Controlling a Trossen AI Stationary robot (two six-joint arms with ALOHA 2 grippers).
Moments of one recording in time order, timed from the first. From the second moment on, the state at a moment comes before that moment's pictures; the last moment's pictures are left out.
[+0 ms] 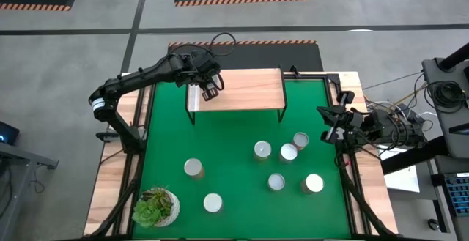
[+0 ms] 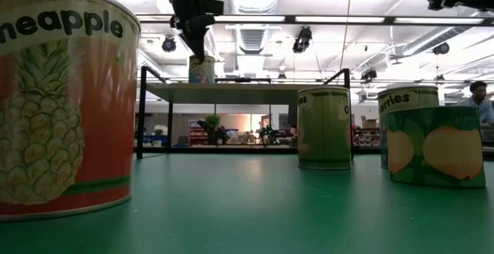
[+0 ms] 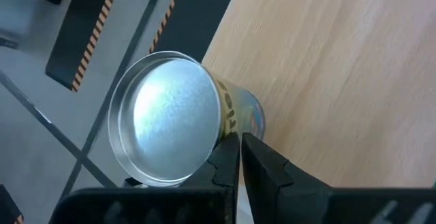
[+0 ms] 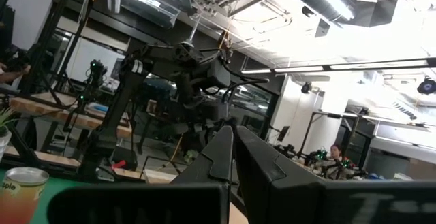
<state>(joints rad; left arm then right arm) 0.42 1.64 1.66 -1.07 -0.41 0.09 0.05 0.04 0.19 0.27 0.26 -0.51</state>
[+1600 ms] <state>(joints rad) -0.42 0.98 0.90 -0.11 -0.76 0.18 0.09 0.89 0.69 -0.19 0.10 0.15</state>
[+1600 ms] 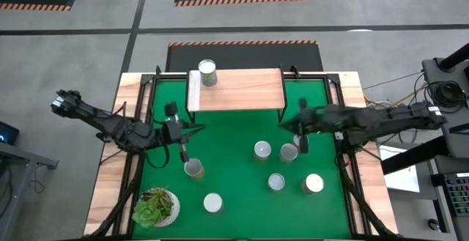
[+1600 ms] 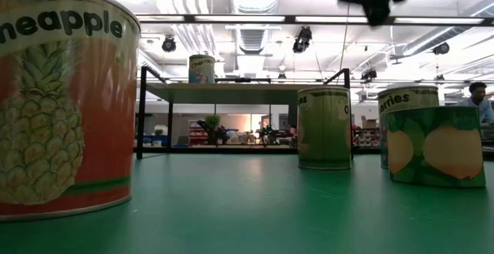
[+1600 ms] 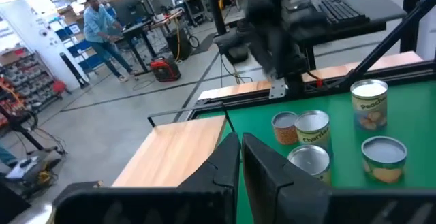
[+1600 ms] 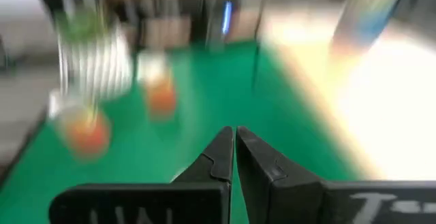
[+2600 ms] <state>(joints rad) -0.42 0.89 0.80 -0.10 -0.75 0.12 0.31 1.47 1.10 -0.72 0.37 0.38</state>
